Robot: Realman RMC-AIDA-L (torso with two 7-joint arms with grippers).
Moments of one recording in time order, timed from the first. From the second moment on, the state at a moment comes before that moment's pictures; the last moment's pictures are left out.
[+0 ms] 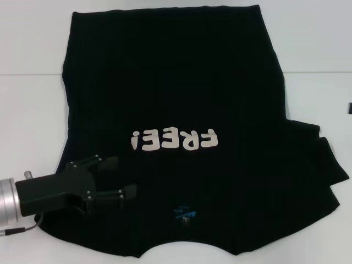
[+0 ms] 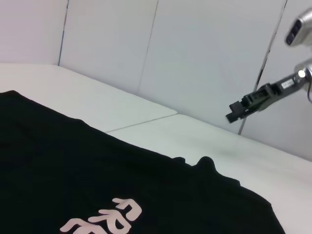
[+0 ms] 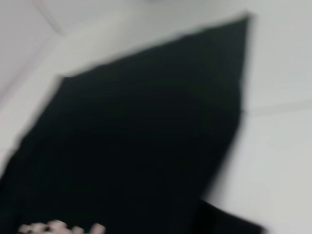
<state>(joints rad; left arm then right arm) -0.45 -2.13 0.45 0.68 2.14 1.63 -1.26 0.53 1.95 -0.62 -1.03 -2.33 -1.39 2.41</state>
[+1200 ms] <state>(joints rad) -0.42 -2.15 0.44 0.67 2.14 1.63 -1.23 0.77 1.99 -0.71 -0.70 -2.71 -1.17 2.50</state>
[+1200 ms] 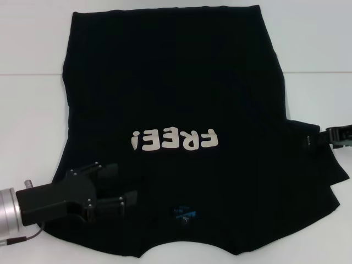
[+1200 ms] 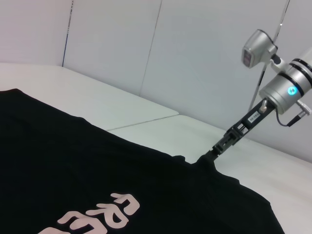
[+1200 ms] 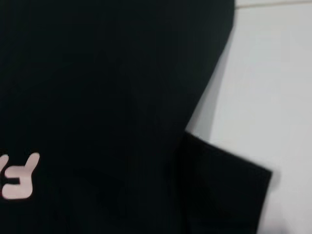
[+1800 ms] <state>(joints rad) -0.42 -2.15 0.44 0.67 2.14 1.61 -1.23 0.77 1.99 -0.72 -0.70 -2.71 -1.15 2.52</state>
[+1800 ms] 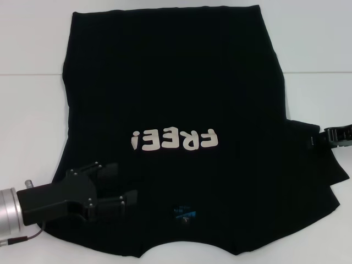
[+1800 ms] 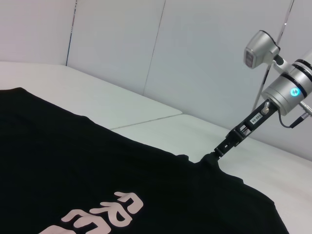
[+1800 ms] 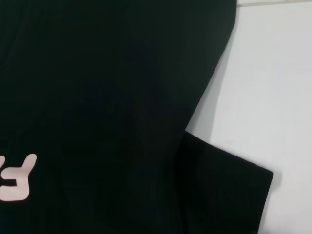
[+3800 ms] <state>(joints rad) -0.42 -2.15 0.44 0.66 2.13 1.60 -1.24 0.71 1.92 -0.64 -0.86 -2.54 -1.28 2.45</state>
